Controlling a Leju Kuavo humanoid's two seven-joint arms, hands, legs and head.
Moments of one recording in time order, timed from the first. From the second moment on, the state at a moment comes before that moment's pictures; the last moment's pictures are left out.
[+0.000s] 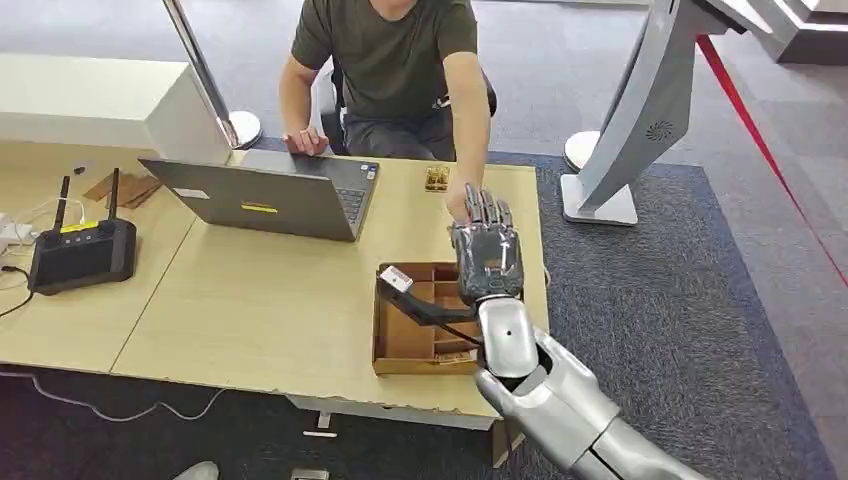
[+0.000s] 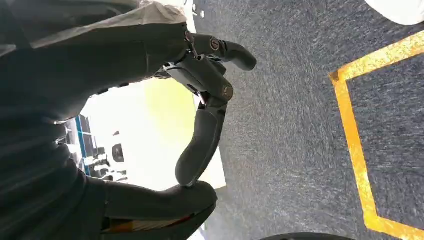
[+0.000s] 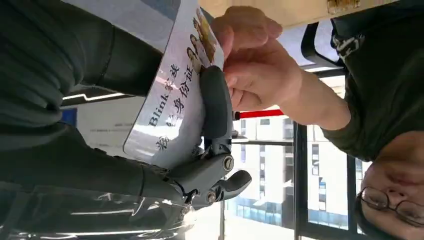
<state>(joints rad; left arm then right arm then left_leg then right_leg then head) -0.18 0.10 -1.02 -0.21 0.76 0.12 0.69 -0.70 0.03 0.97 -1.08 1.02 -0.20 0.56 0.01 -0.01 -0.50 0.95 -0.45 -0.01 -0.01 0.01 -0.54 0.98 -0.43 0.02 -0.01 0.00</state>
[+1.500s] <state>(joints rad) -0.10 0.11 -1.01 -0.21 0.94 0.23 0.65 -0.21 -0.22 0.67 -1.37 0.47 -0.64 0.31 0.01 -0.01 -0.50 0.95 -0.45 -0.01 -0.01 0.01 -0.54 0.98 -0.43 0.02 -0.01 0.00</state>
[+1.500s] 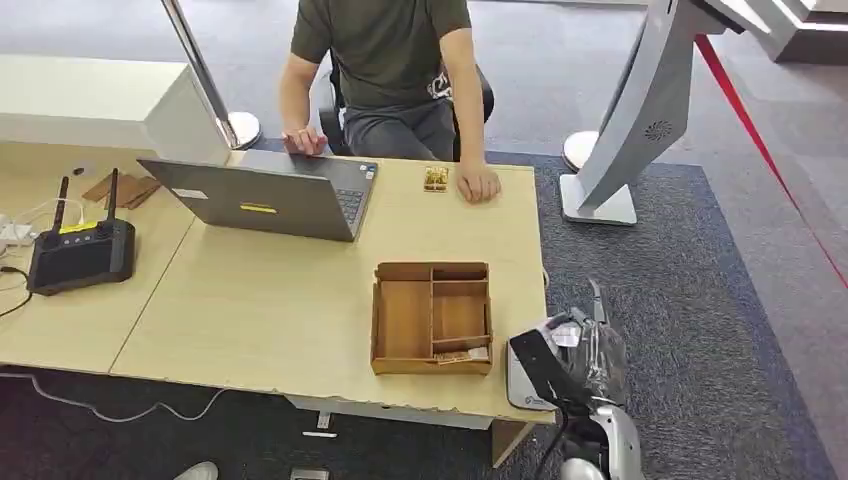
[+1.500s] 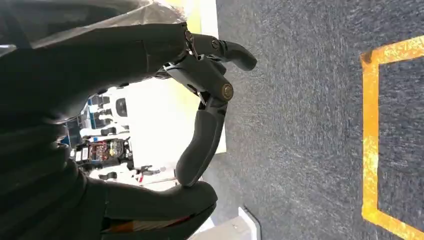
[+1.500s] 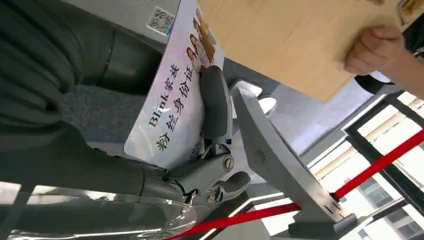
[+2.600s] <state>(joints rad) -0.10 0.12 -1.01 -0.21 0.96 0.24 0.65 -0.22 -0.22 0.72 -1.16 0.39 -0.59 0.31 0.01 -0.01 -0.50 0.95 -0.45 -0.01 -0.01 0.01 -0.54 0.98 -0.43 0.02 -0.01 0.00</state>
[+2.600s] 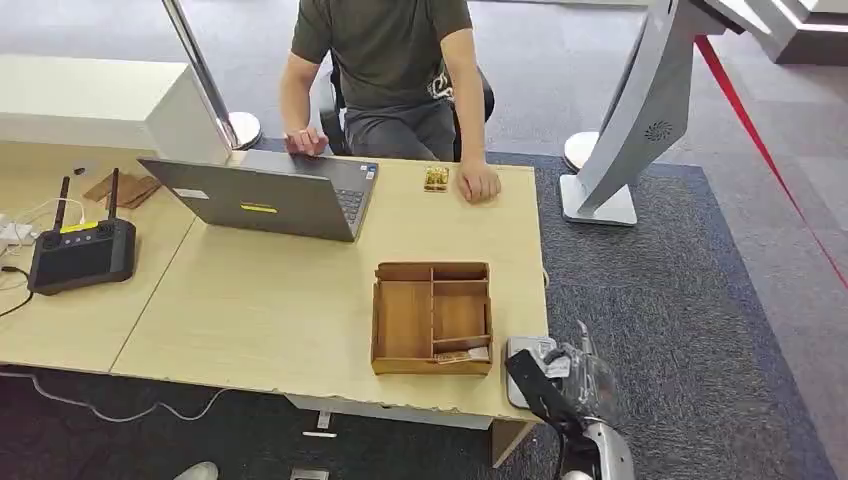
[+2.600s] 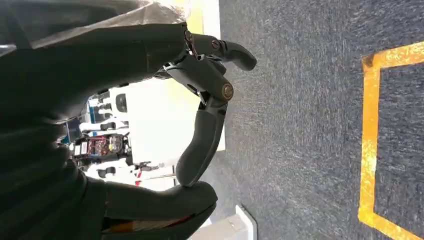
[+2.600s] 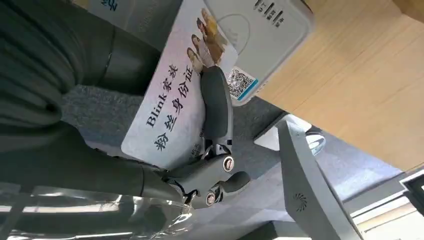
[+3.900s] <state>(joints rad) -0.11 0.12 -1.02 -0.21 0.88 0.22 0.62 -0.53 -0.13 0.85 -1.48 0.42 -0.35 0.33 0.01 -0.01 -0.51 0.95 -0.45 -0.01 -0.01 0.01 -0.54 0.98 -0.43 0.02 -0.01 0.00</state>
